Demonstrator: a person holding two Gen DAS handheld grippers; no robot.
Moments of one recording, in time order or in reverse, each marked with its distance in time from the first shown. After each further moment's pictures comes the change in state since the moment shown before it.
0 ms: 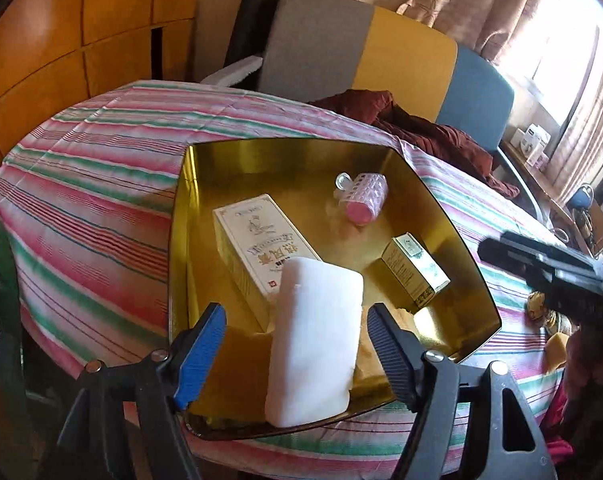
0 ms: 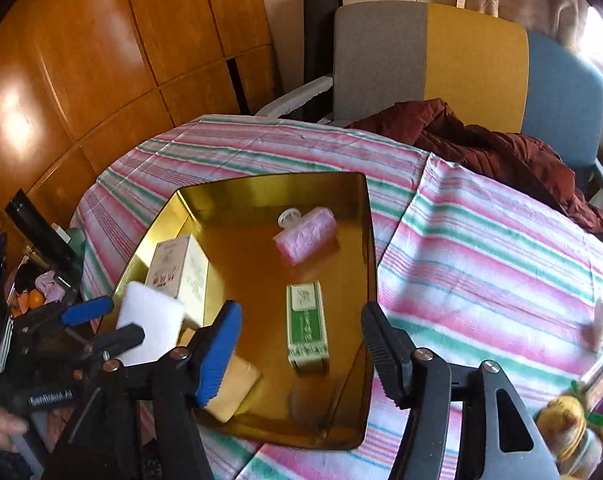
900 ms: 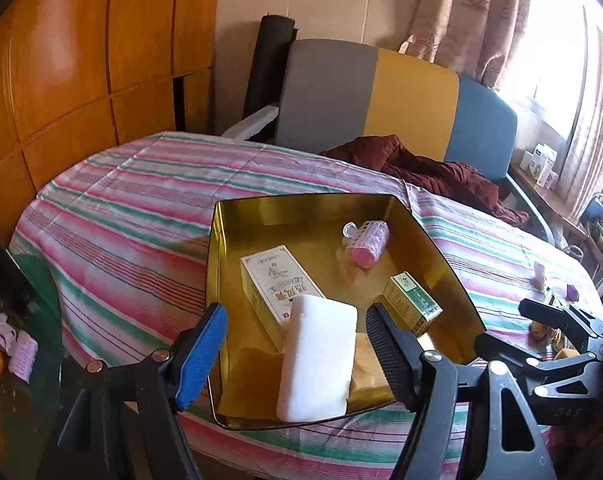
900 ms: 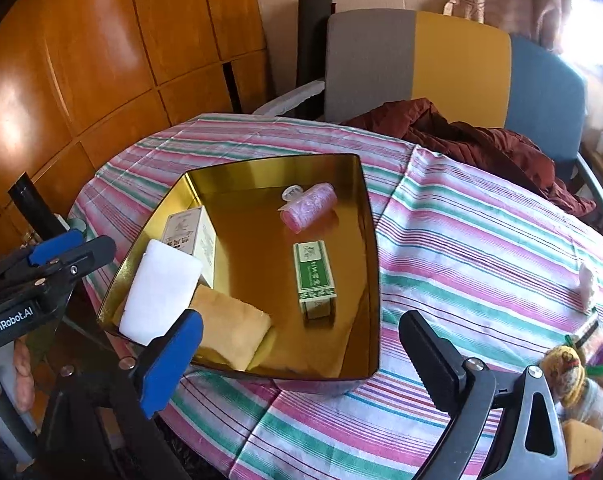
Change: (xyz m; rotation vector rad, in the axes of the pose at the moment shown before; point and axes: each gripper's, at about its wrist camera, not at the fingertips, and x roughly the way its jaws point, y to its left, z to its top) left arm -0.048 -0.012 0.001 0.011 -0.159 0.086; right arm -0.027 0.016 -0.040 0.007 -0.041 -0.052
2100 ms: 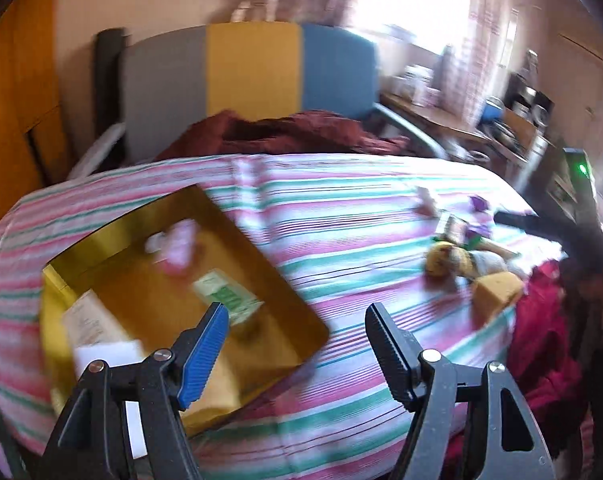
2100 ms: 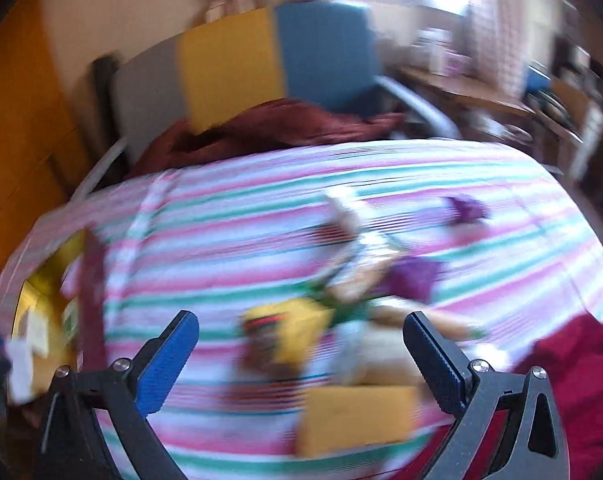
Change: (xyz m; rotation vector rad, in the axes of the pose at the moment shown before) left arm 0.010 -0.161 -0.003 0.404 0.095 -0.360; right arm -0.117 -0.264 -0.068 0.562 -0.076 -0.450
